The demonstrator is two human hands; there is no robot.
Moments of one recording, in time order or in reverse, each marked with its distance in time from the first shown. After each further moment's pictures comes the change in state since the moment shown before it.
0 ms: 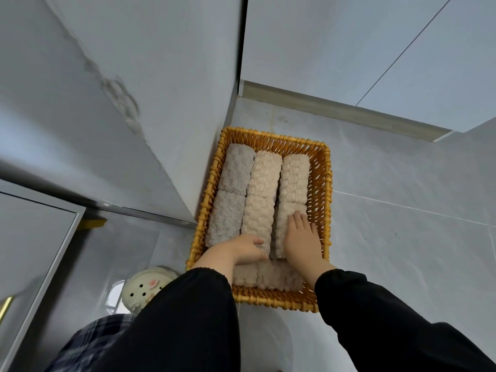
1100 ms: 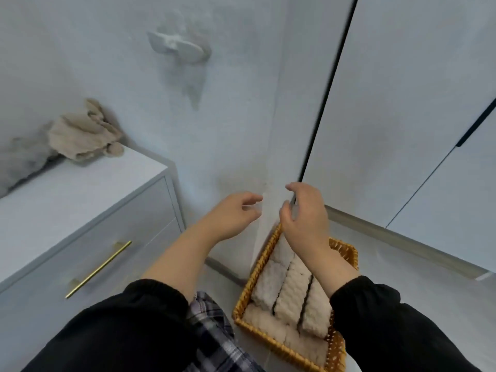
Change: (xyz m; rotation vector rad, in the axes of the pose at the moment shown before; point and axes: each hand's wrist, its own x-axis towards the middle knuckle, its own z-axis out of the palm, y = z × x) left_hand -0.322 0.052 -0.052 -0.119 0.954 0.393; right_hand -0.141 -0.127 -0.296 0.645 0.907 -0.647
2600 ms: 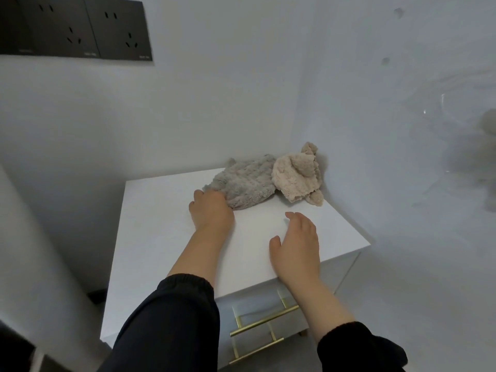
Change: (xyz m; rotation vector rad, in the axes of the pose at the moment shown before) left_hand -0.078 -0.241 -0.266 0.517 1.025 -0.715; right_hand 0.033 -0.264 0.255 0.190 -0.502 -0.234
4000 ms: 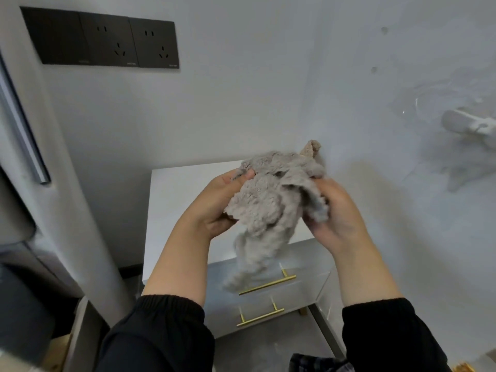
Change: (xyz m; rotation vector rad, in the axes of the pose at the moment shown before) left_hand -0.104 0.013 -0.124 -1.656 -0.627 -0.102; right_hand -0.017 -0.048 -0.124 1.598 -0.421 0.073
